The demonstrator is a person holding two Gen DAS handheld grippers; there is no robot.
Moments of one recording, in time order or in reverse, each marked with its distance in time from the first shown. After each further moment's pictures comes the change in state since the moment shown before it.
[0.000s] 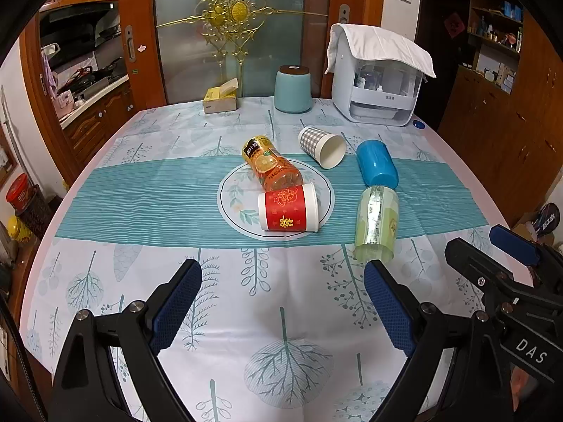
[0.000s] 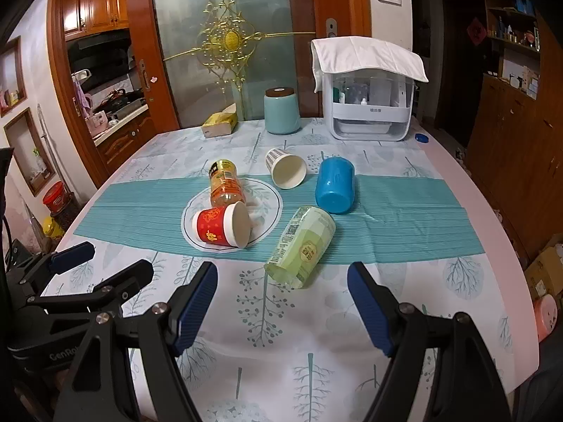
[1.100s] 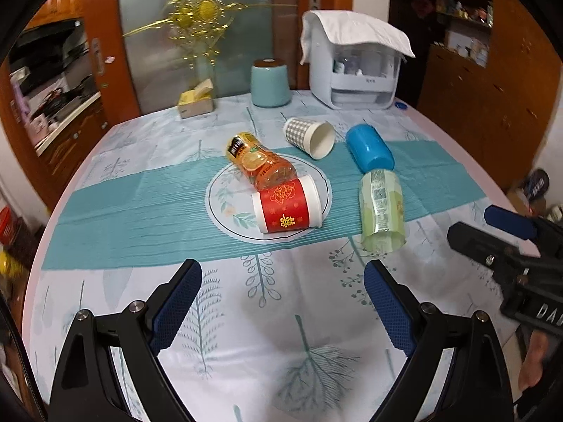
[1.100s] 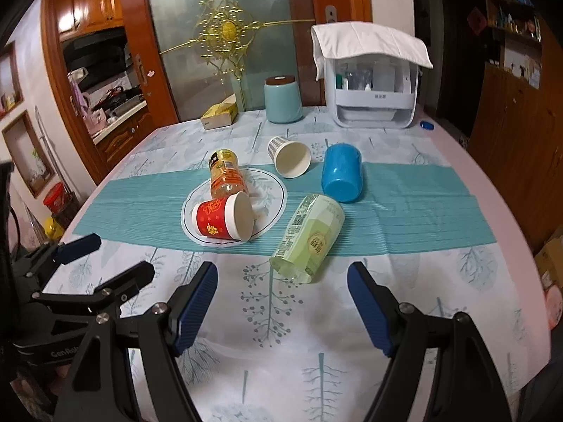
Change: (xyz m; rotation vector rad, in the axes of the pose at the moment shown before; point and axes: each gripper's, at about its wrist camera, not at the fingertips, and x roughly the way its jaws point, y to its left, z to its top) left arm 0.041 0.018 0.003 0.151 0.014 -0.080; right arm 0.025 0.002 -0.005 0.035 0.034 0.020
